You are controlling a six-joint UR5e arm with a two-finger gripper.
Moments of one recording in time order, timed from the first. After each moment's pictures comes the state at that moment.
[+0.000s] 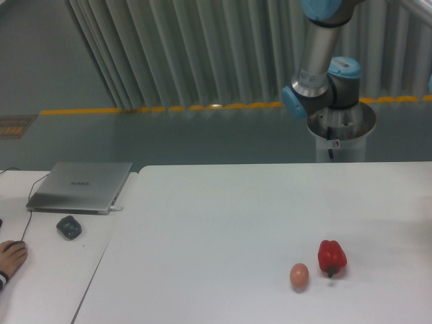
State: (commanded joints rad) arm 2.69 -1.91 -1.43 -1.43 1.72 1.89
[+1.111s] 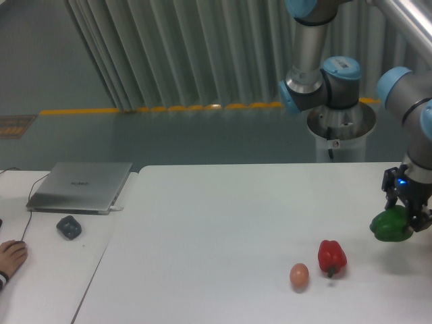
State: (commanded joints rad) arm 2.50 -1.94 -1.51 -1.44 1.54 1.46
